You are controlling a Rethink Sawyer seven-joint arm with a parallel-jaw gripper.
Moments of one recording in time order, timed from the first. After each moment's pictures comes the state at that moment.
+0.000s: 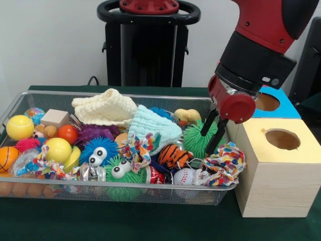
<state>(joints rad) 0.38 -0.11 -0.86 1.26 0.85 0.65 2.84</state>
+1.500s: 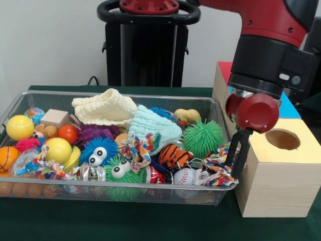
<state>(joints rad) 0.30 -0.25 -0.58 1.33 0.90 0.25 2.84</state>
